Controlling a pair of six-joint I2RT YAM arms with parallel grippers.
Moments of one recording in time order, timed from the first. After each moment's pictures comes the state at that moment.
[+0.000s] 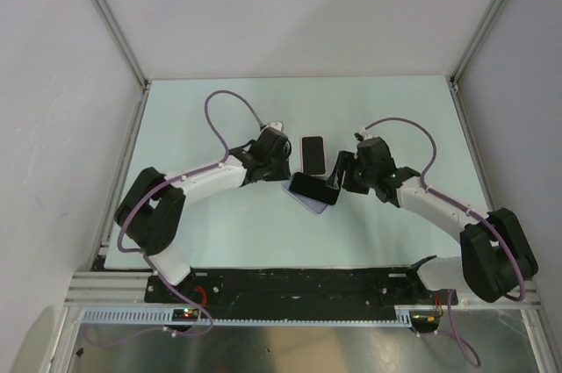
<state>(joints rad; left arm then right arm) -0.70 1.68 1.06 -0.28 -0.13 -0.65 0.50 1.34 0.77 -0.21 -0.13 0.62</state>
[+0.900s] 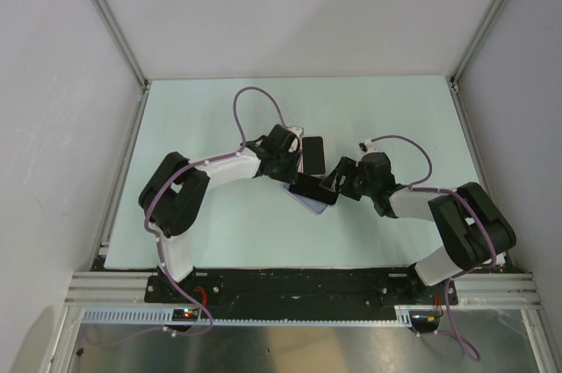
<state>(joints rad) -0.68 1.86 1.19 -0.30 0.03 -0.34 0.43 1.53 0.52 0.39 -0.25 0.77</state>
